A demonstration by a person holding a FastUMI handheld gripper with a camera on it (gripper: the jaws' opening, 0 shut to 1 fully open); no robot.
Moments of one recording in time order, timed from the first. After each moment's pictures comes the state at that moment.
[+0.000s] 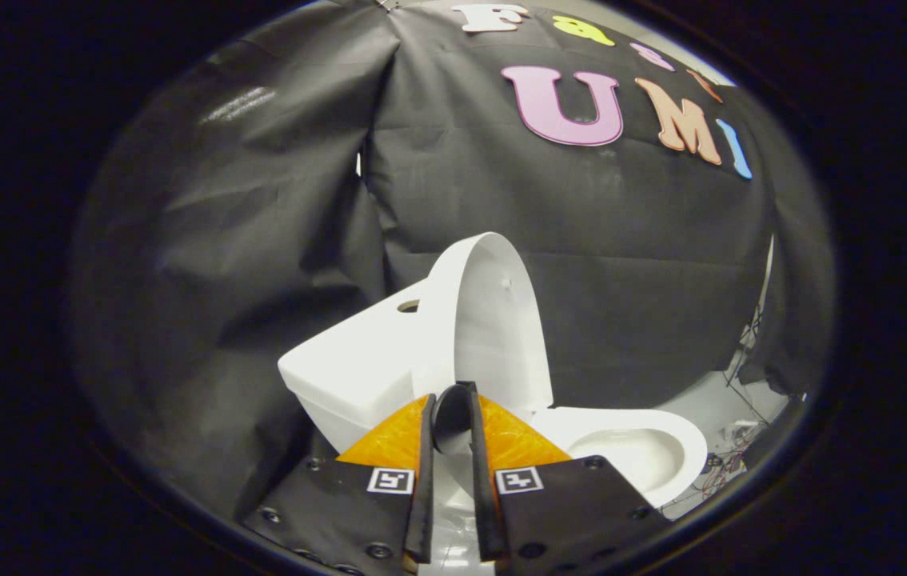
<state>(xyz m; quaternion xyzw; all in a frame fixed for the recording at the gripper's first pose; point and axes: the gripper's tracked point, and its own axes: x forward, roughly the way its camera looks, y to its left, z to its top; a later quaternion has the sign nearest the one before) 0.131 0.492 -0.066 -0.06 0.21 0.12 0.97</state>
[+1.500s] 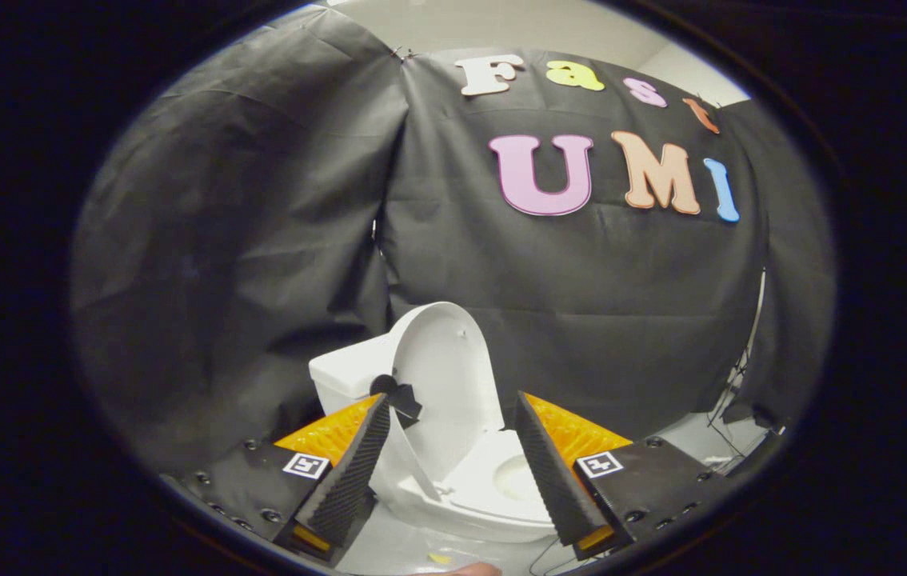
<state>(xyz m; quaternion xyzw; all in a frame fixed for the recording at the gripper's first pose) 0.037 0.352 0.045 -0.07 0.12 0.17 0.98</state>
